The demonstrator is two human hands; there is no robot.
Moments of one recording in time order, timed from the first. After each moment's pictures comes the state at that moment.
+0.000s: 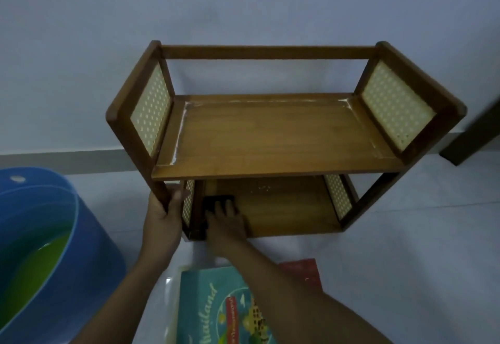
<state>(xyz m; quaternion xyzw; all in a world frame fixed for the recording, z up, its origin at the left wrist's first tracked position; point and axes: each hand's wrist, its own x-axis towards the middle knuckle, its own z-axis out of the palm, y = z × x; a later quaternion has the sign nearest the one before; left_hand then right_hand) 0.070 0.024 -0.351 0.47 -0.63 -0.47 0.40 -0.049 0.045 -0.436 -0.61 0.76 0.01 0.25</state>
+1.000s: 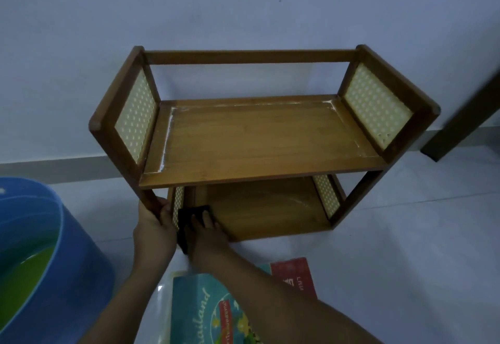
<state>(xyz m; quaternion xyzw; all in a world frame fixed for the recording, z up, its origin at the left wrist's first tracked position) 0.066 0.031 -0.349 0.55 -0.65 -0.37 0.36 -0.026 0.044 -0.440 -0.66 0.71 0.05 0.23</state>
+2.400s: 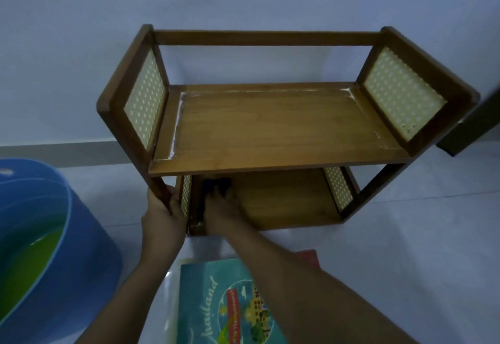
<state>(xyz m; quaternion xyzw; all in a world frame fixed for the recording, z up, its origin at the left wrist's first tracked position) 0.070 0.031 -0.357 0.56 -0.66 -0.36 0.34 -0.052 0.016 -0.436 -0.57 0.78 0.01 0.27</state>
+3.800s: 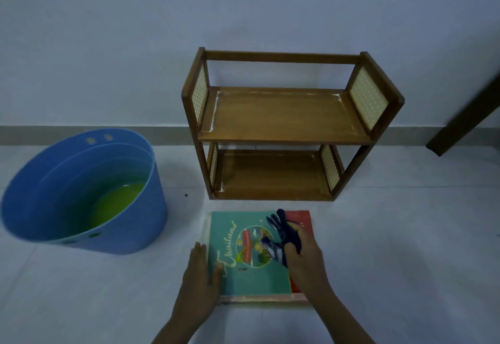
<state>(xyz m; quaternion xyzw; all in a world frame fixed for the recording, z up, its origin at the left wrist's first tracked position) 0.167 0.220 -0.386 0.59 -0.69 -0.41 0.09 -0.039 0.290 -0.340 -0.35 0.79 -0.40 0.30</state>
